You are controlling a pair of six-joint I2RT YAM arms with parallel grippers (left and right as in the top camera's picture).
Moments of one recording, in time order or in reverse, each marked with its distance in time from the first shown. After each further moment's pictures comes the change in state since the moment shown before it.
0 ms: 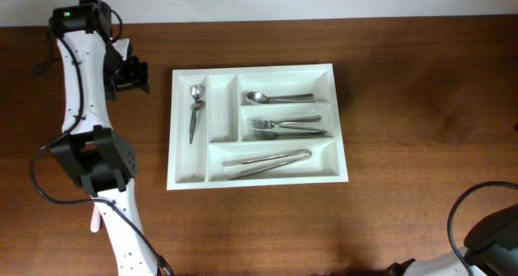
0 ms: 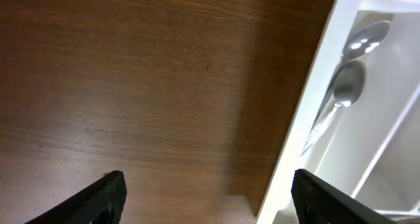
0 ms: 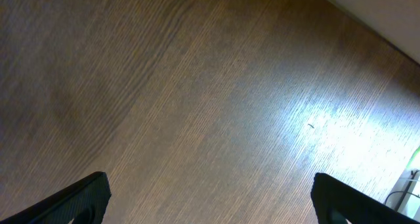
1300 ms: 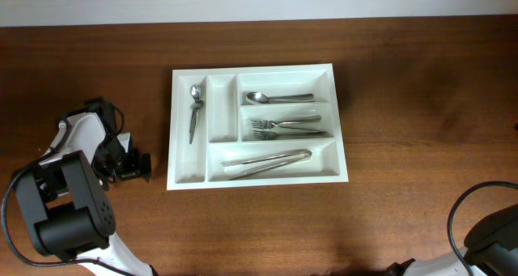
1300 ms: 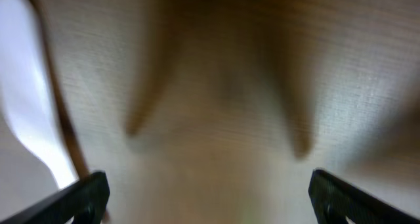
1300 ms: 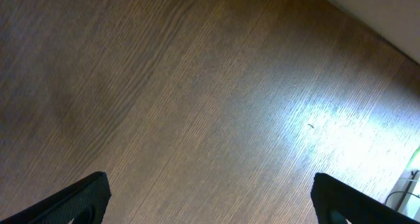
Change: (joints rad) left arm 0.129 -0.516 -1.356 0.624 -0.159 0.075; right arm 0.000 0.000 0.000 0.000 0.000 0.000
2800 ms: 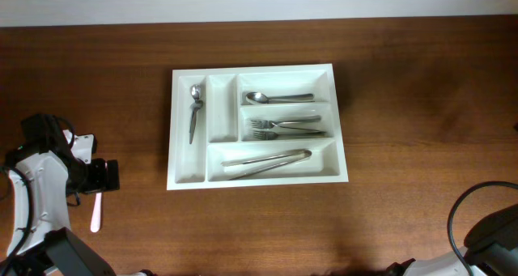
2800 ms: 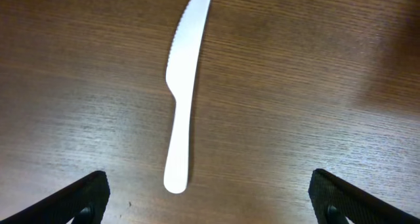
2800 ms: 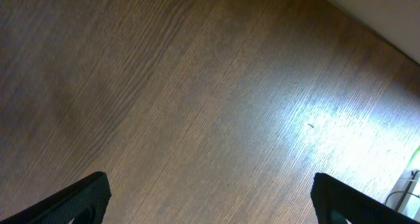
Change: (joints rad) left arm 0.220 -0.389 -0.134 0.048 0.059 0.271; right arm 0.000 0.000 0.000 0.000 0.000 0.000
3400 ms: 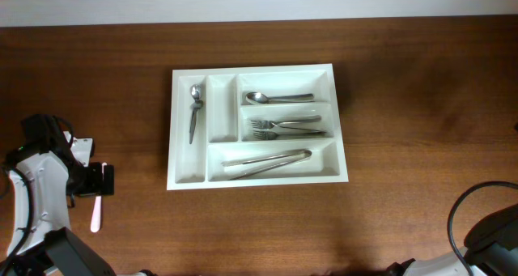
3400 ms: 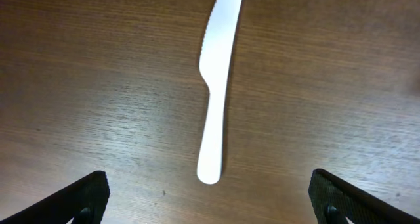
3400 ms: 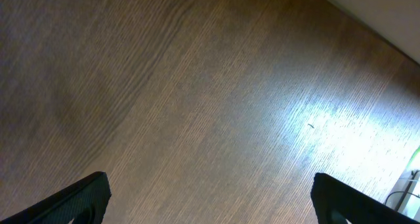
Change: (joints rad) left arm 0.002 0.000 -0.006 0.005 -0.118 0.062; right arm 0.000 0.000 0.000 0.000 0.000 0.000
